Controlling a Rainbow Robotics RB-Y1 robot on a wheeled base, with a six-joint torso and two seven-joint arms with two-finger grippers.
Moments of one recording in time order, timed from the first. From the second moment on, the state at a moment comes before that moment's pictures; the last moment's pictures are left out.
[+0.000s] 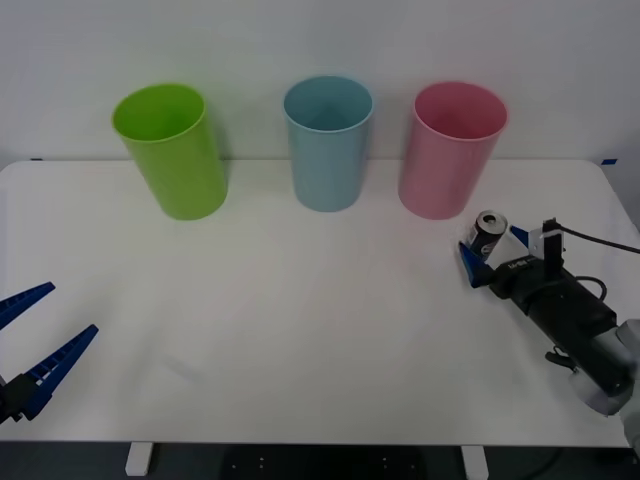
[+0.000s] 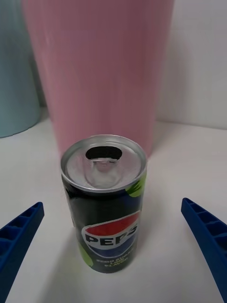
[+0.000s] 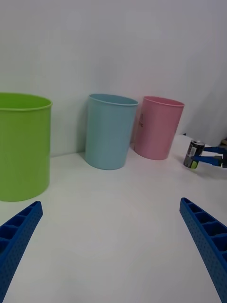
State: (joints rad) right arm -0.31 -0.35 -0.15 -0.92 0.97 -0.56 0.45; left arm 0.35 0.40 0.52 -1.66 -0.96 -1.22 0.00
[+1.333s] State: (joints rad) right arm -0.37 -0.34 -0.11 -0.87 0.96 -0.51 0.48; left arm 0.35 0.40 0.52 -1.66 -0.96 -1.22 0.00
